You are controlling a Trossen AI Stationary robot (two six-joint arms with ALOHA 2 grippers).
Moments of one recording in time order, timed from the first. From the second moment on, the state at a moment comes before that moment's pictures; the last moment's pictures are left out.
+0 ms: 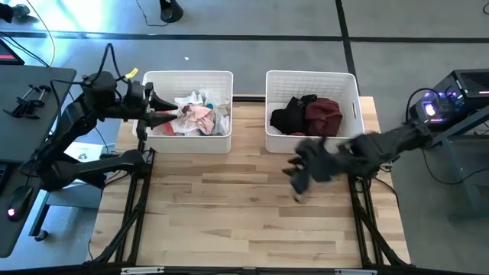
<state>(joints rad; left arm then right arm) 0.64 0.75 1.21 -0.71 0.54 -0.04 0.40 1.39 1.57 -1.06 0.44 0.90</state>
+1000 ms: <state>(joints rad) 0.64 0.81 1.21 -0.35 0.42 -0.63 1.01 0.36 0.18 0.26 0.68 0.41</state>
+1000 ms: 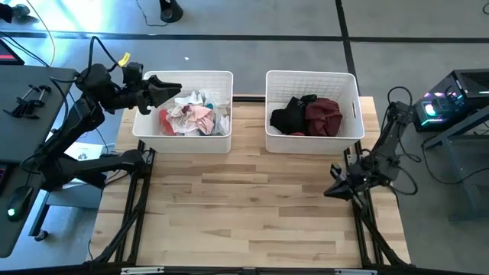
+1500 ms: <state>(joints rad) 0.64 0.79 1.21 -0.35 0.42 -0.67 0.87 0.01 0.01 0.36 0.51 0.05</state>
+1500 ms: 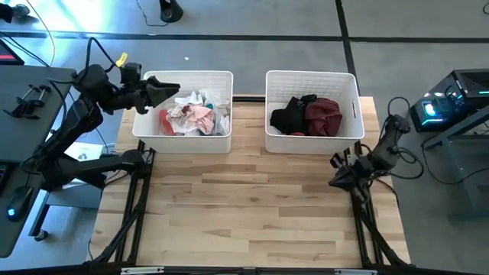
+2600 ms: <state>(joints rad) 0.64 0.80 1.21 -0.48 0.36 -0.22 0.23 0.02 0.01 0.05 0.24 0.35</state>
